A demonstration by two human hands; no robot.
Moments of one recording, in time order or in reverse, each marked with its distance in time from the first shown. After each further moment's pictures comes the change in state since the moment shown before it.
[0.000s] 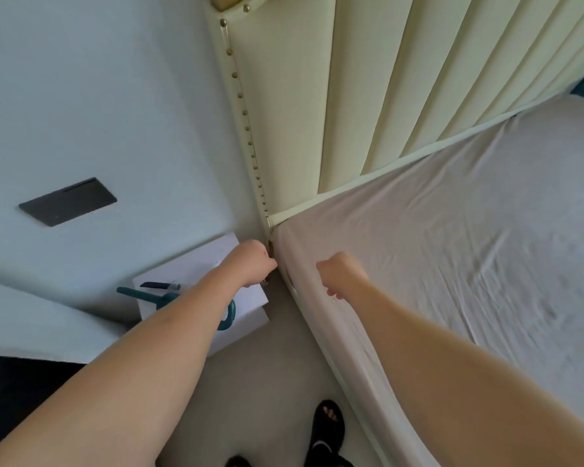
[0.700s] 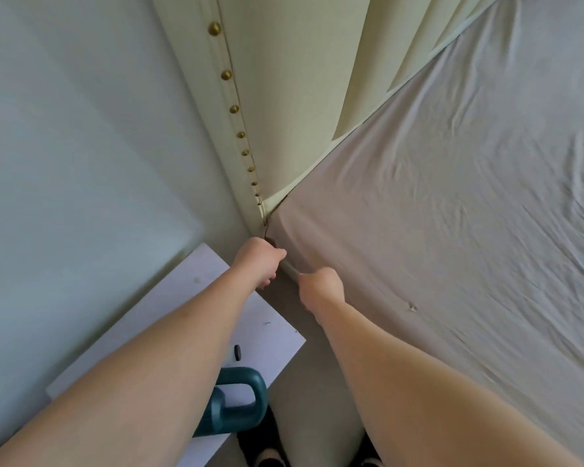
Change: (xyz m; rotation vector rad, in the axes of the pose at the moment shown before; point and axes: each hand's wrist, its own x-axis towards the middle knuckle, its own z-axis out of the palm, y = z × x) left_hand 0.377 -0.118 0.088 -0.217 -0.222 -0.093; right_hand 0.264 -0.075 0.232 0.445 0.128 0.381
